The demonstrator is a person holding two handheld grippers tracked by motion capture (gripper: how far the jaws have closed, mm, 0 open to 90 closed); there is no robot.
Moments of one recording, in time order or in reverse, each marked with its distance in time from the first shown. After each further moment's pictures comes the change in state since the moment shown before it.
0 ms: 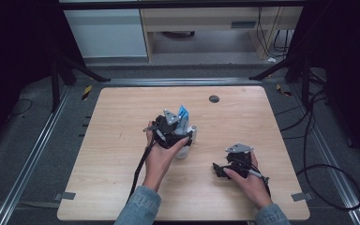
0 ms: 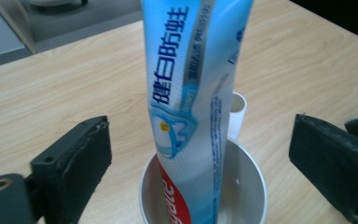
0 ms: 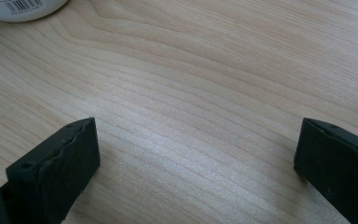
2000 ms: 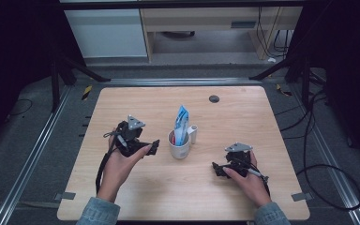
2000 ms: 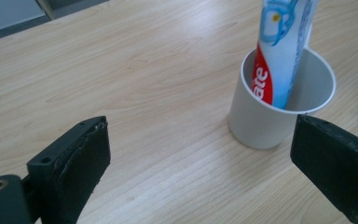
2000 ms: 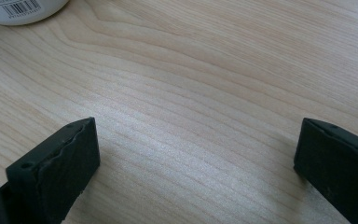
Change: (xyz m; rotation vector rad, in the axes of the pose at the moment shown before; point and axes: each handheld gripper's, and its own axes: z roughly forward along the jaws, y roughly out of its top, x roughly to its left) left arm 0.069 -0.037 -0.073 0.117 0.041 -0.007; right arm 0.000 0.003 0.002 -0.003 0.002 0.008
